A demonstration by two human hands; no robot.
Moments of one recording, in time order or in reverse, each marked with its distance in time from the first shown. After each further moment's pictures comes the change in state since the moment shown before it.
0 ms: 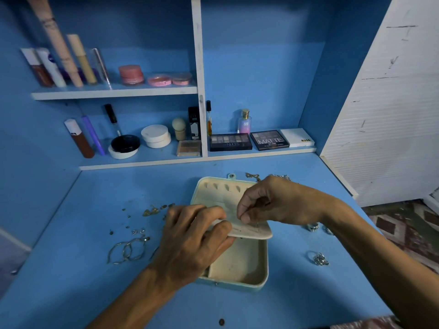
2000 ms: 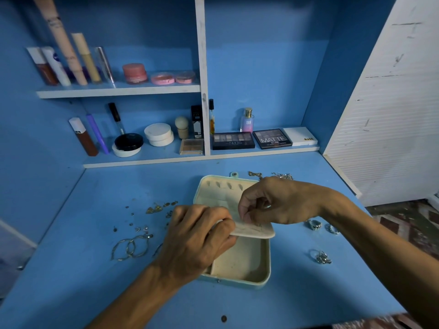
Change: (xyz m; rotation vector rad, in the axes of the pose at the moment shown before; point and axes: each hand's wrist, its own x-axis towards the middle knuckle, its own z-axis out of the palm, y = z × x) left_hand -0.001 0.001 0.001 0.004 0.001 0.014; right_hand 0.004 -0.009 -0.002 -0.126 -0.108 0.009
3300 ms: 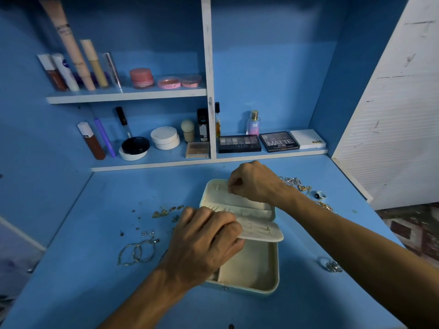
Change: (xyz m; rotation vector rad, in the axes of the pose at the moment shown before) left_hand 0.002 -0.004 0.001 -0.022 -0.027 0.001; right_hand 0.100 0.042 0.010 -0.321 0.444 0.142
